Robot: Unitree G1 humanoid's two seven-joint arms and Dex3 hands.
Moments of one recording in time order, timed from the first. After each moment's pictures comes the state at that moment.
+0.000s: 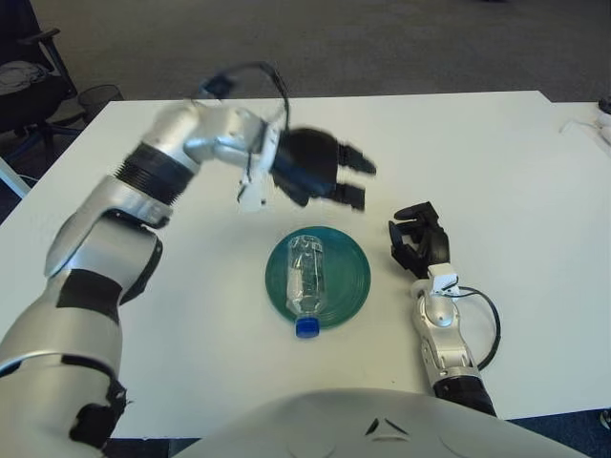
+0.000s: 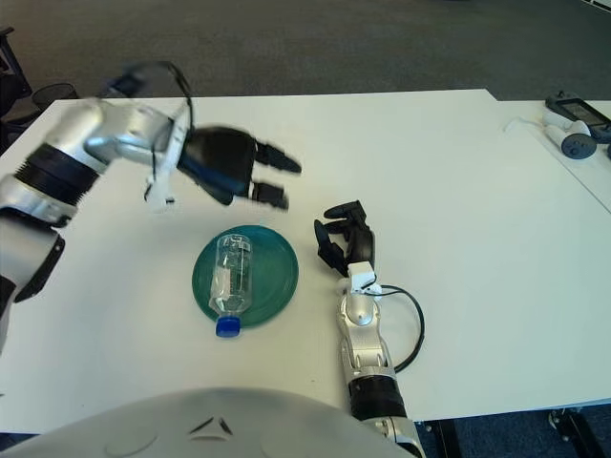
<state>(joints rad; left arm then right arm) -1.05 0.56 -0.45 0.45 0.69 -1.15 -0.37 0.08 0.08 0.02 0.26 -0.14 -0.33 -0.23</state>
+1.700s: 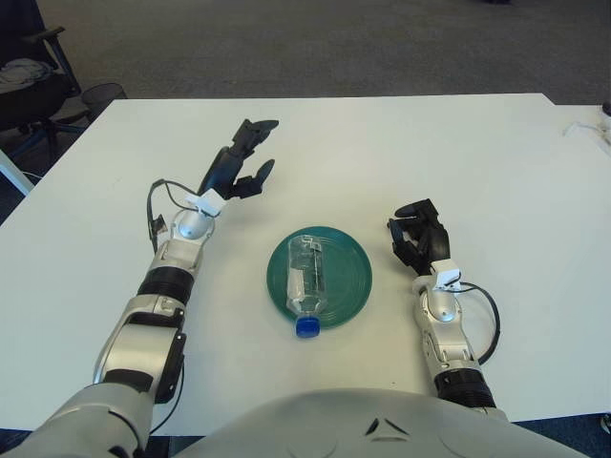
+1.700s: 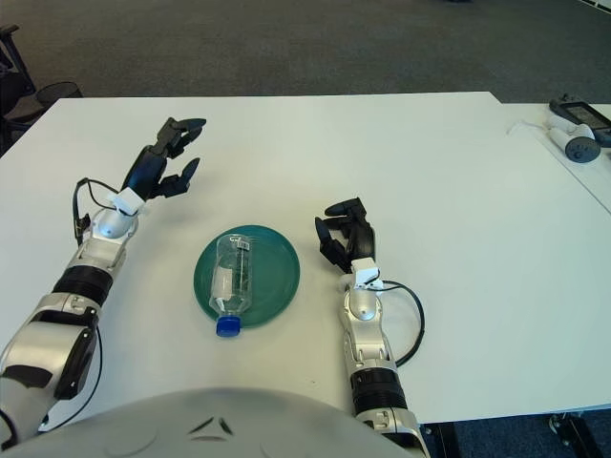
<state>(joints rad) -0.44 0.31 -0.04 0.71 0.17 -0.84 -0.07 0.06 0.08 0.00 0.29 -0.10 -0.34 -0.18</state>
